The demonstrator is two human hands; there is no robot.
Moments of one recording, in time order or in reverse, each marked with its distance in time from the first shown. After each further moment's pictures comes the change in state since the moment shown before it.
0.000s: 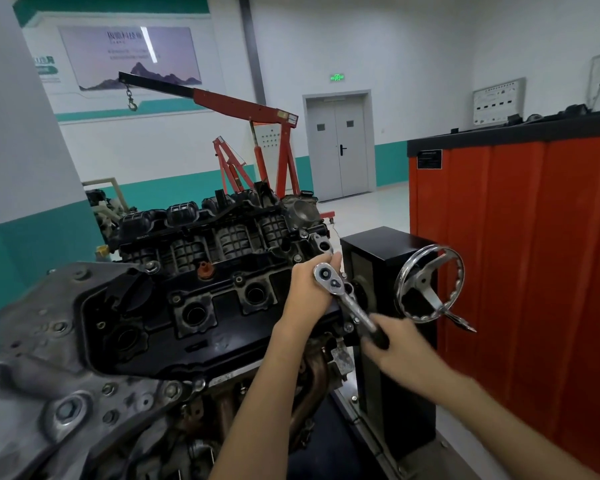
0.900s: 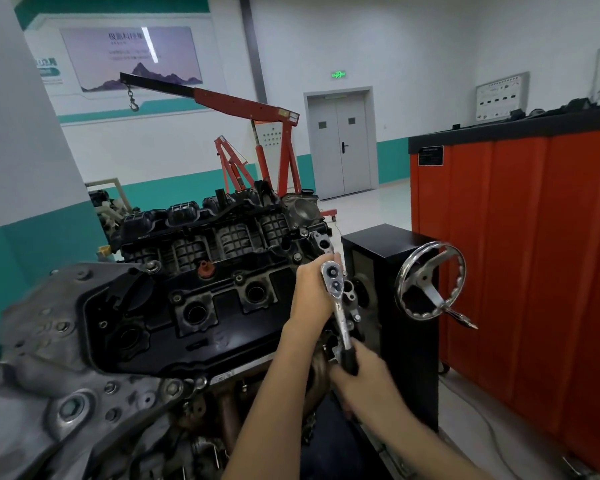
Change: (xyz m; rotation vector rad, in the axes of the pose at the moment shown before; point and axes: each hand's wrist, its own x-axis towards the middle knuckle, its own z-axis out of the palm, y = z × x) left_hand -0.002 -0.001 0.010 0.004 0.021 -0.028; right_hand -0.020 -0.020 0.062 0.397 0.061 0.148
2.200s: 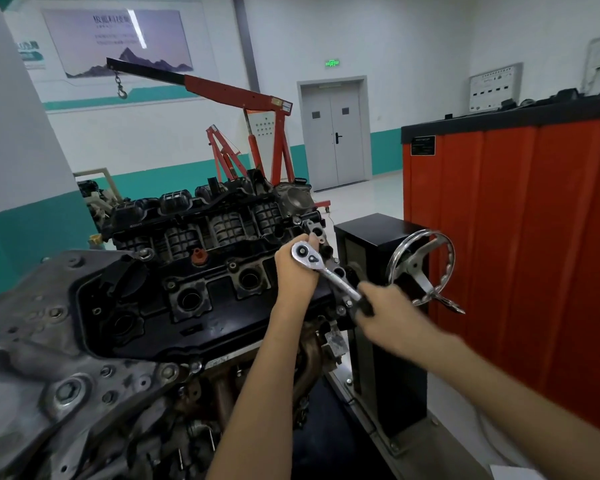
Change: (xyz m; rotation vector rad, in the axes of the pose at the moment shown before) left_hand 0.007 0.007 -0.009 -0.030 0.158 -0.101; right_hand 0.033 -0.025 -0.066 -0.625 -0.037 -0.149
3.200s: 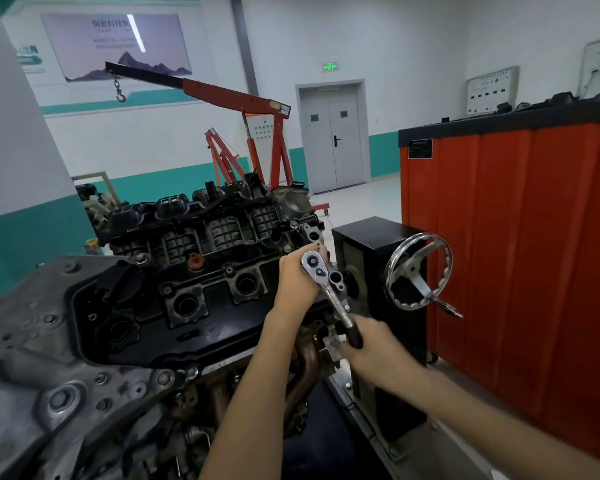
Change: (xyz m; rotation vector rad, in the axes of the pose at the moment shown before) left_hand -0.006 -0.005 0.002 0.047 -0.146 0.079; right_hand -0.018 -0.001 0.033 0.317 -0.021 0.041
